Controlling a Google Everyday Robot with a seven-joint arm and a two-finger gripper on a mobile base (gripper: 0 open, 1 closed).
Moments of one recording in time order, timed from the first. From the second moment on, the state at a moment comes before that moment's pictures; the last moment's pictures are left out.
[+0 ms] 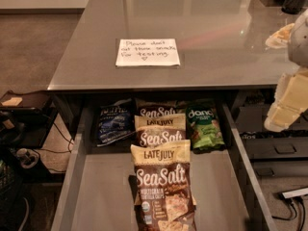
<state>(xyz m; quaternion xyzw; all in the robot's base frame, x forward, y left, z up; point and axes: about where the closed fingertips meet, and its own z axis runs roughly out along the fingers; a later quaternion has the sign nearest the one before) 0.437 -0.212 0.966 -0.60 0.78 -0.02 0.17</state>
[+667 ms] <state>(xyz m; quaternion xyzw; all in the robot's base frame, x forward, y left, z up) 0.427 -0.177 0.900 -0.58 0.78 0.08 0.23</state>
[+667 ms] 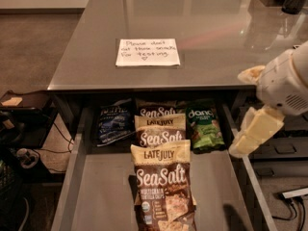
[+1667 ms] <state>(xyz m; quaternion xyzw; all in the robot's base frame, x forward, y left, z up) 0.409 -0.081 0.769 -0.56 0.75 0.25 0.26</state>
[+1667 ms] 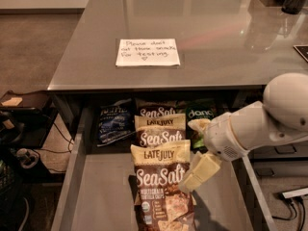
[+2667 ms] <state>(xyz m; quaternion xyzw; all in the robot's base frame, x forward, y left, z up) 0.423 -0.050 0.708 -0.58 0.71 0.30 0.26</state>
